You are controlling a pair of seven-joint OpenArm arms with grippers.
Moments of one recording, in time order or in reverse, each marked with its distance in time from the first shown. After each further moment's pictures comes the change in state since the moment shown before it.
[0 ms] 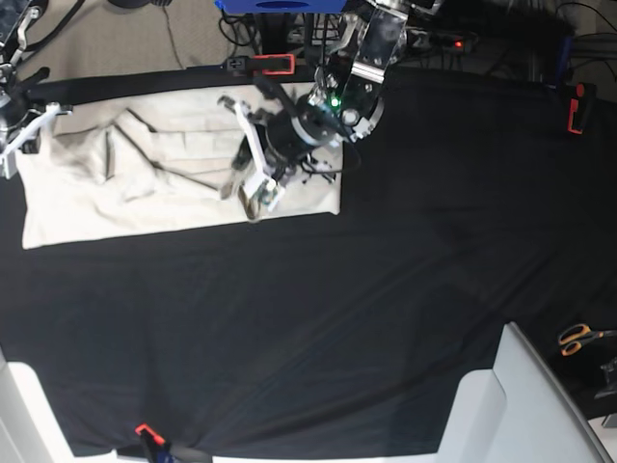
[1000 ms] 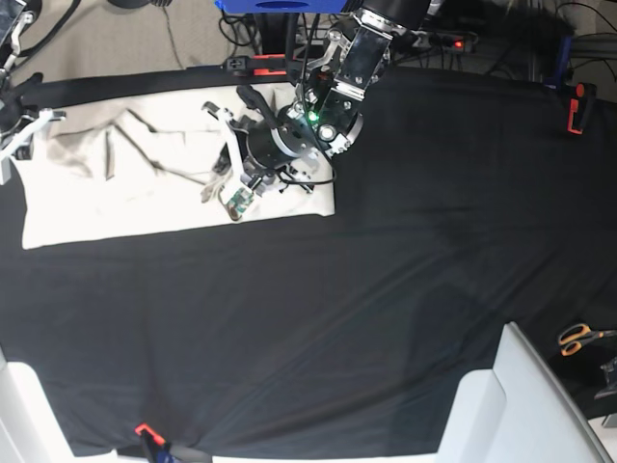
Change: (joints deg) left arm -4.1 0.9 3.6 -5.5 0.0 0.3 0.0; right arm 0.8 1.2 0.1 0.0 0.0 0.1 0.0
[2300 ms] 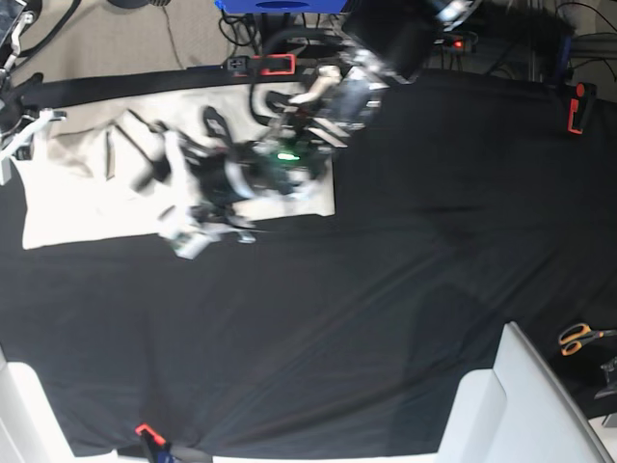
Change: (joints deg) left arm -10.4 -4.4 12.8 3.4 -15.8 1.6 -0.5; right arm 0.0 0.0 0.0 0.0 0.0 0.0 0.0
